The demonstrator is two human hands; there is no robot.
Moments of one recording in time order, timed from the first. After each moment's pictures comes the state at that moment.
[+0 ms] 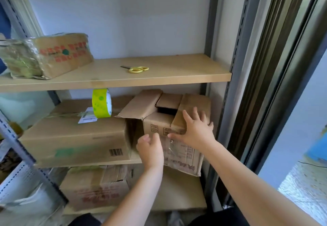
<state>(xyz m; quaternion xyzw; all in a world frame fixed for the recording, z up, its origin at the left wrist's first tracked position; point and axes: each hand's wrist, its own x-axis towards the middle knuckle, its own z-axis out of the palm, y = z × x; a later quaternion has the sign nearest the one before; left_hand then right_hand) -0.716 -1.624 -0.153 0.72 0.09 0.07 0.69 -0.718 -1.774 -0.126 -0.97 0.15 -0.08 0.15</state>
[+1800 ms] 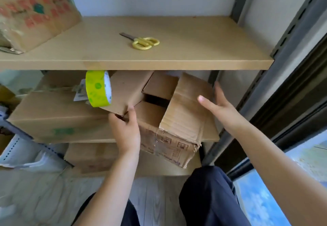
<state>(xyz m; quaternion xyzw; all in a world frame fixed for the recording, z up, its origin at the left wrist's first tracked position) -0.640 -1.563 -0.144 0.76 0.16 0.13 0.61 -0.700 -1.812 -0.099 -0.79 0.16 -0.02 0.59</state>
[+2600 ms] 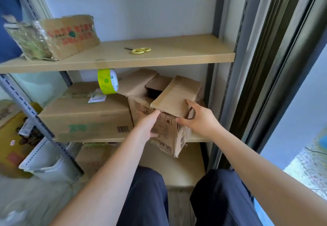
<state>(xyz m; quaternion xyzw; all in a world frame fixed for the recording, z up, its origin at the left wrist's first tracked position) -0.663 -1.608 -0.151 0.71 0.12 -0.19 0.67 -0.754 -1.789 -0.132 -0.91 0.07 -0.08 0.40</state>
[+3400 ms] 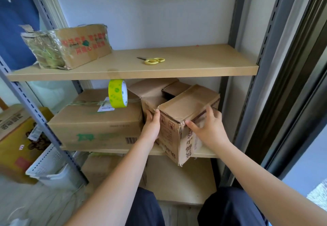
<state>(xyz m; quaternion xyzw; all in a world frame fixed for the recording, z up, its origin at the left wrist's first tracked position) -0.623 -1.594 -0.159 0.75 0.06 -0.12 0.64 -0.712 -1.774 -0.143 -0.89 0.15 -0.15 0.40</state>
